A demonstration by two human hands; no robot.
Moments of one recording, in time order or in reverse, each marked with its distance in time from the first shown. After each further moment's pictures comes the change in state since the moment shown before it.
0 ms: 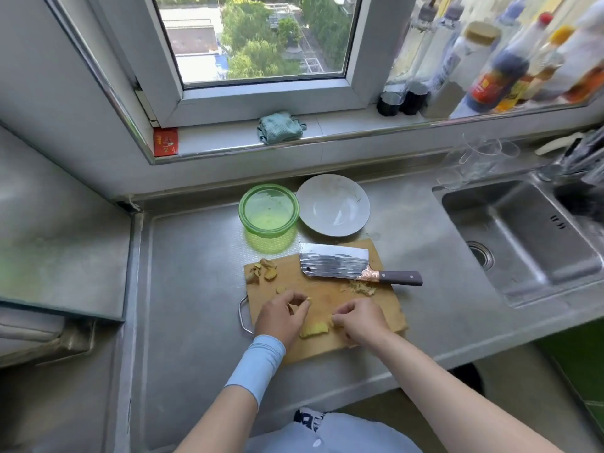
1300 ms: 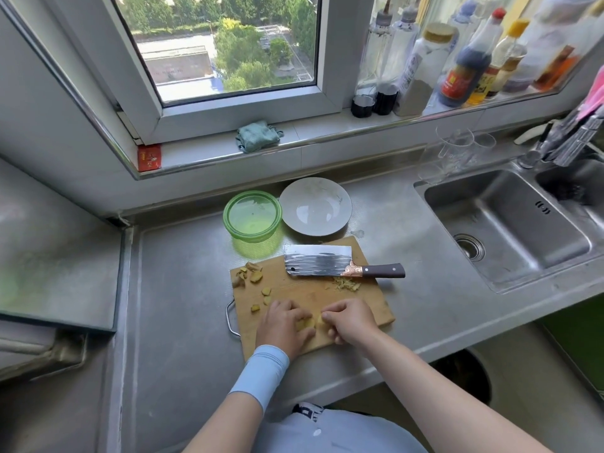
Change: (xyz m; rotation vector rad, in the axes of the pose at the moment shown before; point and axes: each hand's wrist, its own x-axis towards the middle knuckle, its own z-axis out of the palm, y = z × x) left_hand -0.019 0.009 0.030 0.549 -0.090 0.229; right_hand -0.012 0.015 -0.005 0.370 -0.082 0.062
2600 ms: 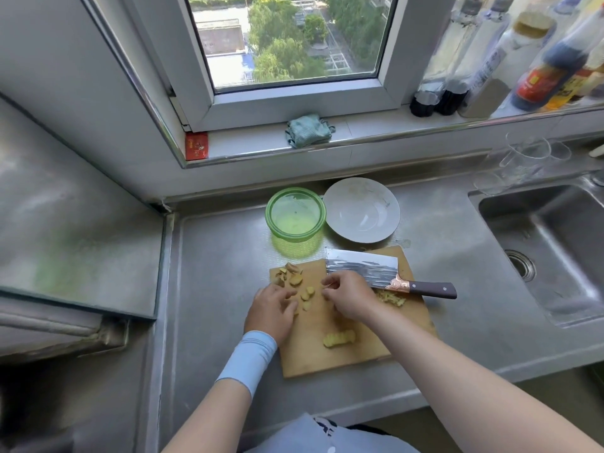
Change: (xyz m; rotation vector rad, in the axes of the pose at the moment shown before) left_hand 0.020 -0.085 -0.047 -0.279 0.157 -0.190; right_hand 0.049 -0.076 0.057 -0.551 -0.105 -0.359
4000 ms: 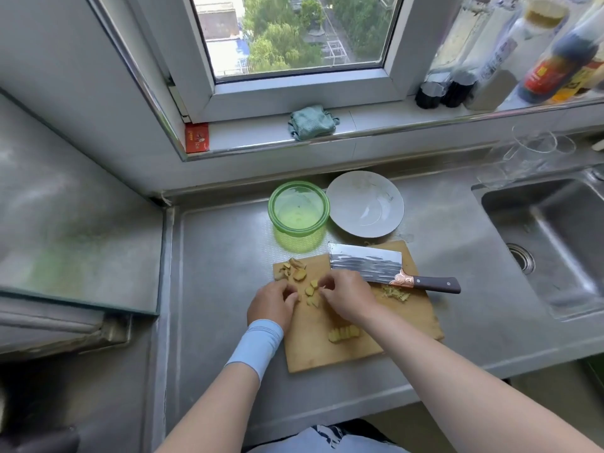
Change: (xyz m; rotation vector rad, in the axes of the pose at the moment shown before) left_hand 0.014 0.001 -0.004 0.064 -0.080 -0.192; right_hand -0.005 -0.008 0.013 -0.238 0.059 -0.100
